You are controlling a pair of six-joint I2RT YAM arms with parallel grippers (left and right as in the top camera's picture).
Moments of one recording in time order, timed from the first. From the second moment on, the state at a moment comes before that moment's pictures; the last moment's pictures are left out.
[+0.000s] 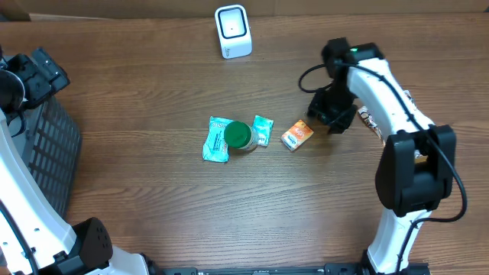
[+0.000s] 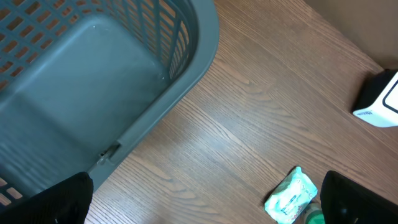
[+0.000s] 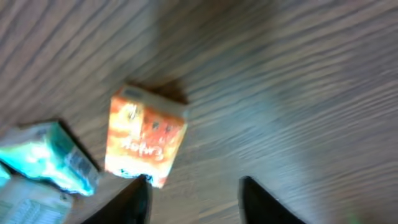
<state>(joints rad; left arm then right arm) 0.40 1.72 2.36 -1.69 -0.01 -0.31 0.17 2.06 1.69 -1.31 -0.14 0.67</state>
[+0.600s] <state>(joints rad) 0.40 1.72 2.36 -1.69 -0.01 -0.31 0.20 2.05 1.38 -0.75 -0.24 0.58</state>
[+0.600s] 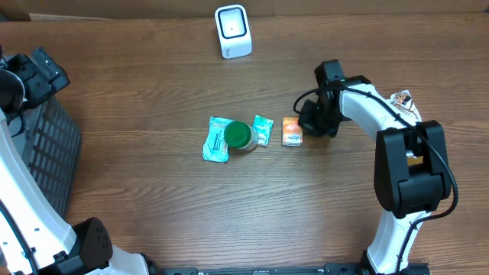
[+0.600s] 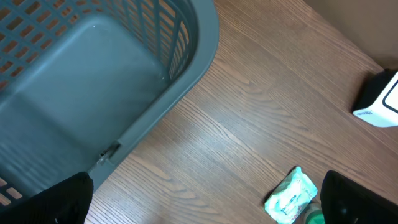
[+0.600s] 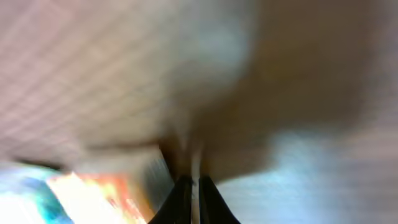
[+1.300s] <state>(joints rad) 0.40 1.72 2.36 -1.69 0.00 -0.31 0.17 2.05 1.45 -0.99 -0.41 0.41</state>
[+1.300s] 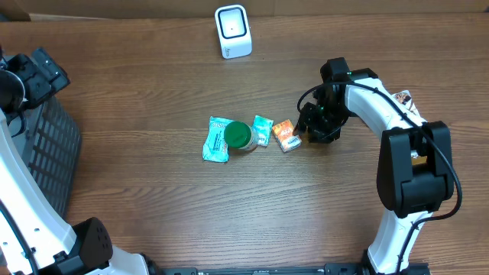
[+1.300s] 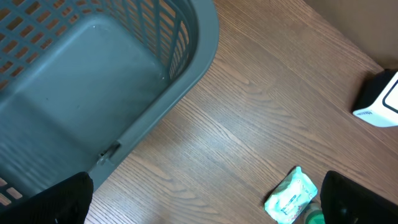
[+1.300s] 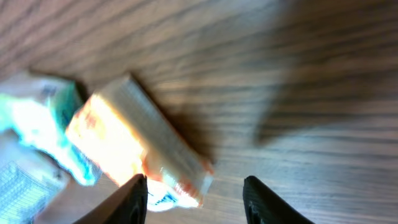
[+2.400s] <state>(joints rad) 0.40 1.72 2.36 -1.69 -0.01 -0.31 -0.01 1.75 1.33 -0.93 -1.09 0.24</state>
